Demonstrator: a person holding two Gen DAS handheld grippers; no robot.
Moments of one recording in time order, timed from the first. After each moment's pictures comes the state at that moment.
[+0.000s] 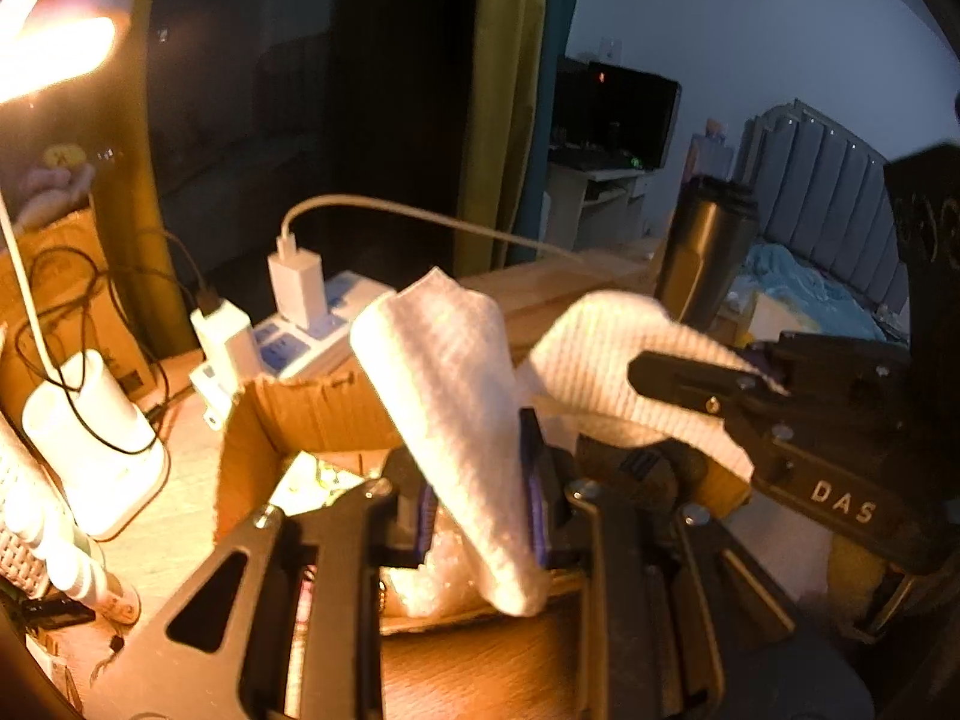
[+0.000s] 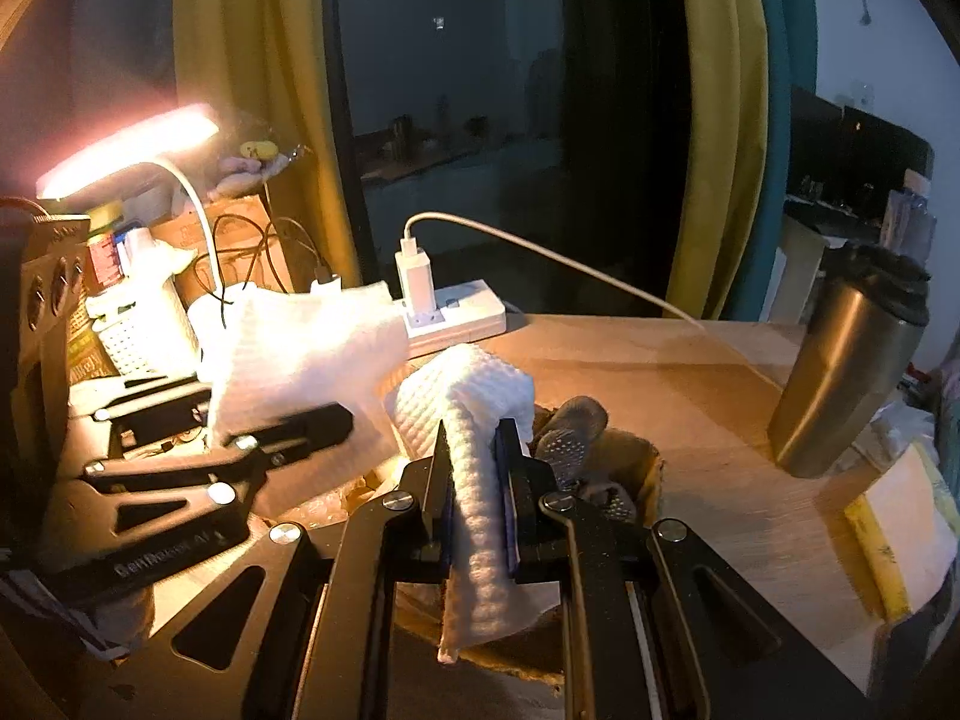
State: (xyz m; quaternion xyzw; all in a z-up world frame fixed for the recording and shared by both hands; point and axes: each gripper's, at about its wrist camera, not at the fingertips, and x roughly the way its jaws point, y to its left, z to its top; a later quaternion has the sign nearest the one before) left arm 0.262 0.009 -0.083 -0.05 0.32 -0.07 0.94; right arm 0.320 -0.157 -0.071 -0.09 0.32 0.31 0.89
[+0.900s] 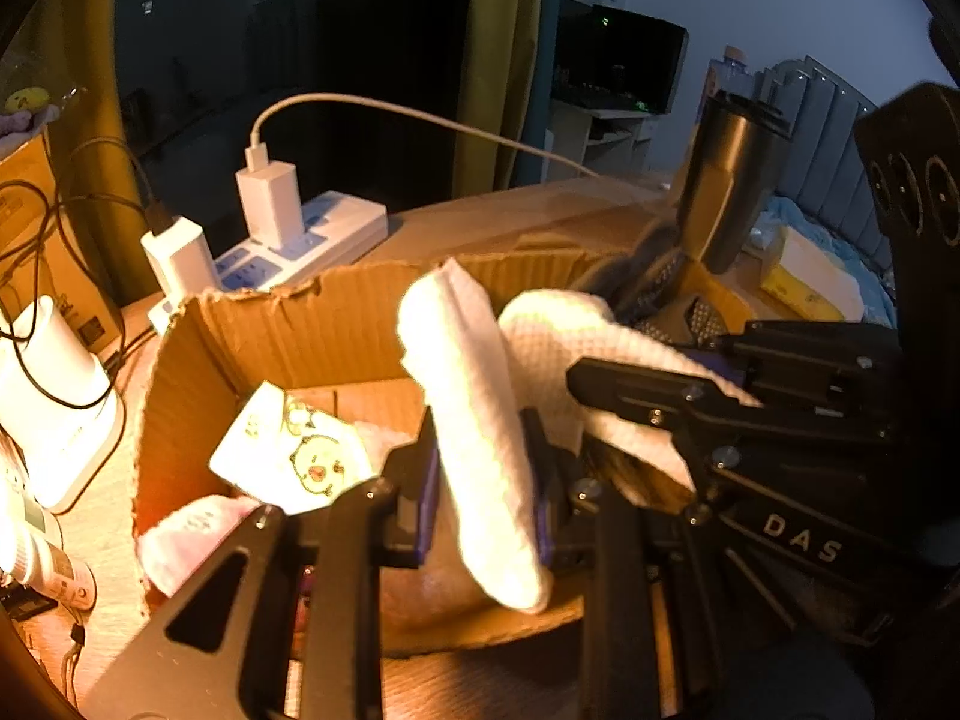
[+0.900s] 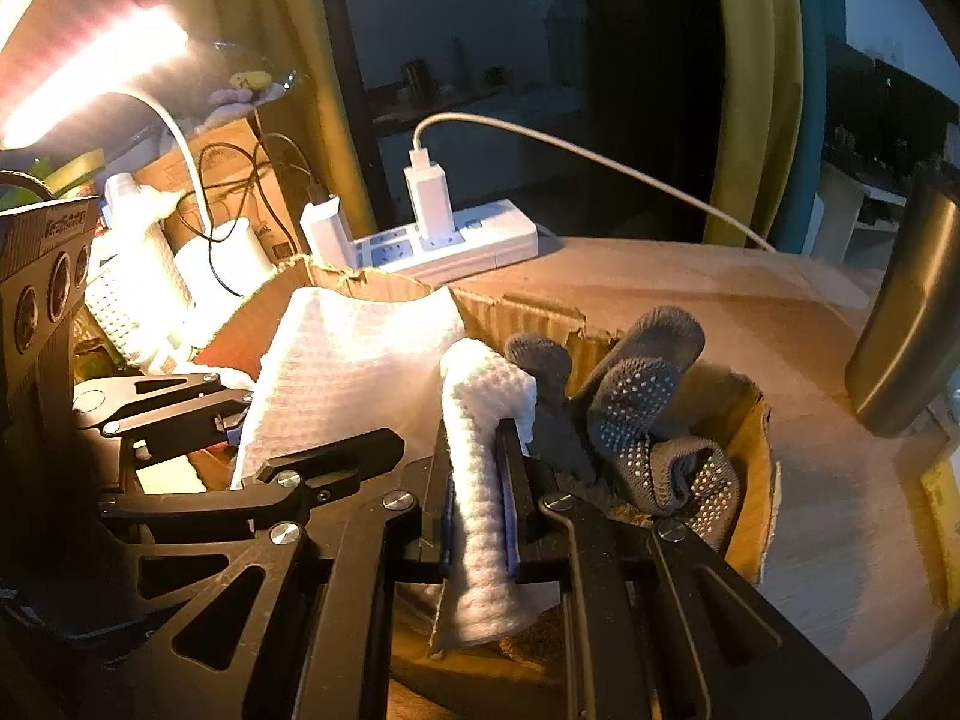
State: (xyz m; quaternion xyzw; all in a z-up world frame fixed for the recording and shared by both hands) left arm 0.286 -0.004 -0.136 -0.04 0.39 -0.07 0.92; right arm 0.341 -0.137 -0.127 -0.09 0.38 0.33 0.86
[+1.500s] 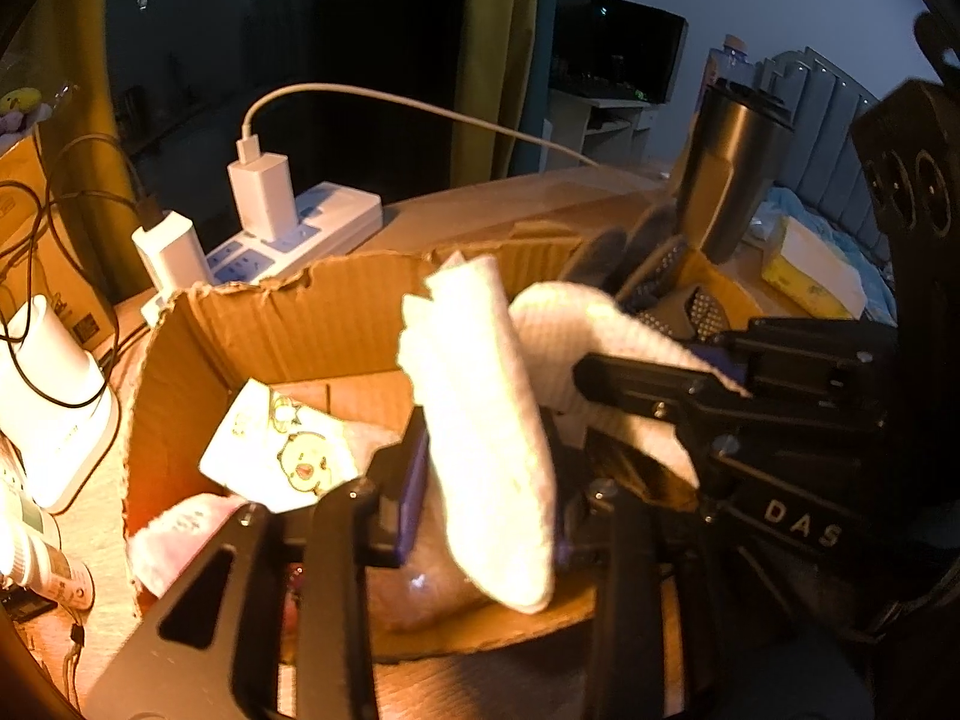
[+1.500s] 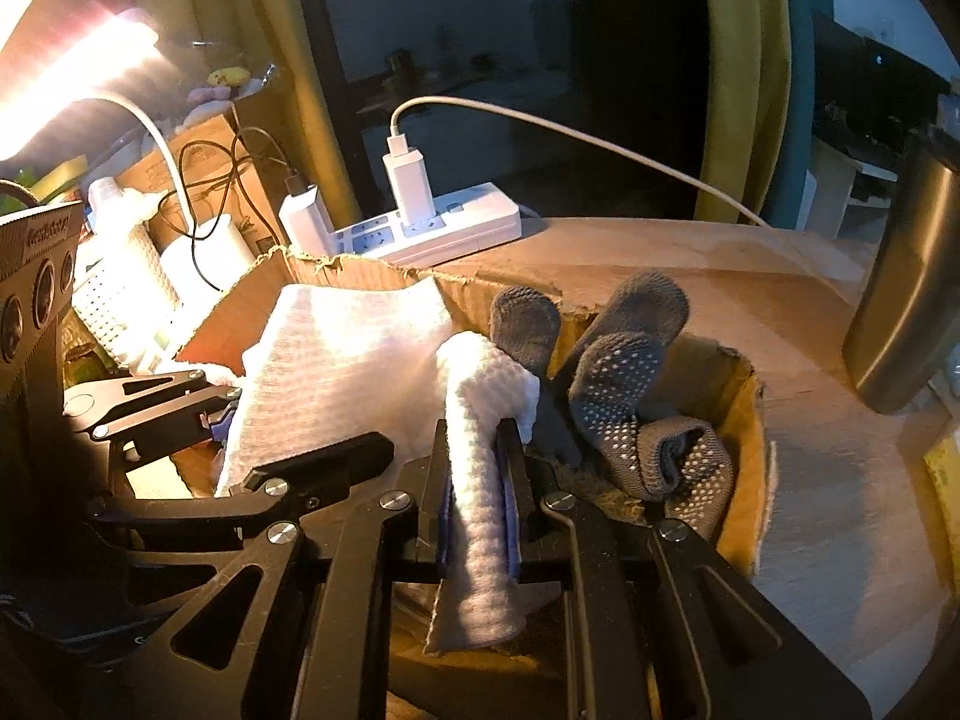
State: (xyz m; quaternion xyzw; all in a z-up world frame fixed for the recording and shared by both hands) left arm 0.291 -0.007 -0.140 -0.04 0.40 -0.08 0.91; right arm 0.347 -0.141 -0.127 -0.08 0.39 0.32 0.86
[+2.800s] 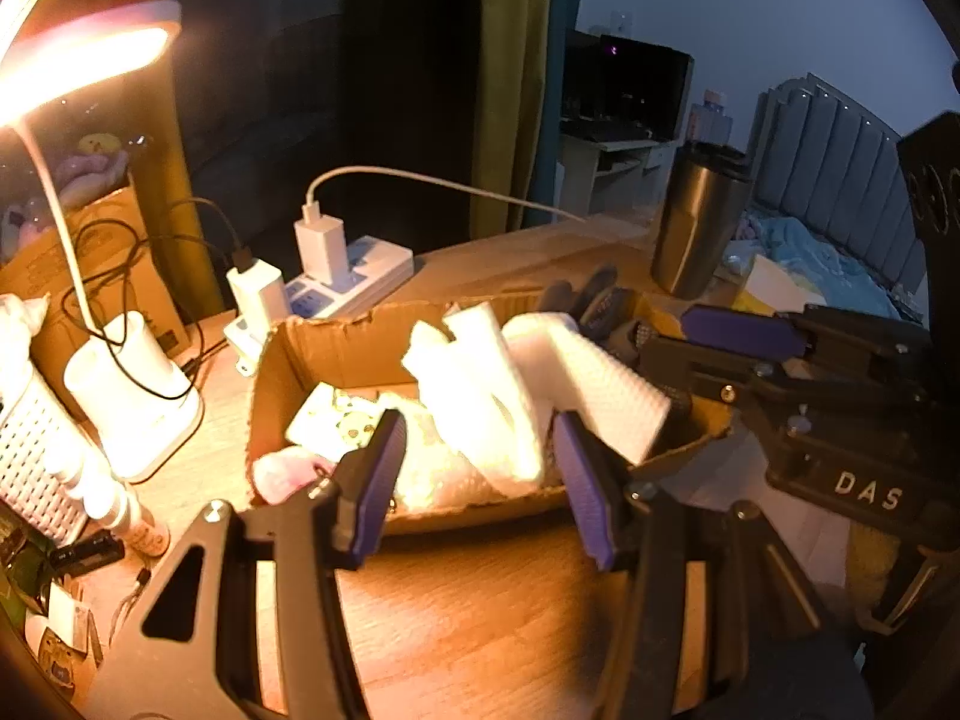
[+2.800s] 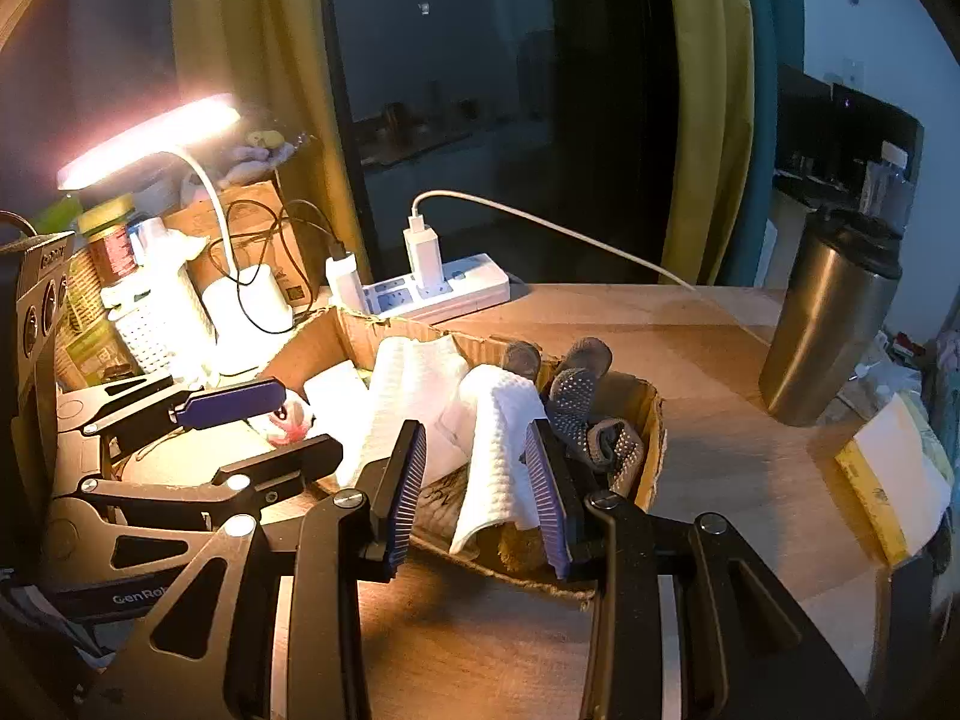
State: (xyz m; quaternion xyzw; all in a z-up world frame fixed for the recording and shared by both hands) left arm 0.227 0.002 -0.084 -0.03 0.35 -0.05 0.93; right arm 0.288 -0.168 -0.064 -0.08 0.34 0.30 0.89
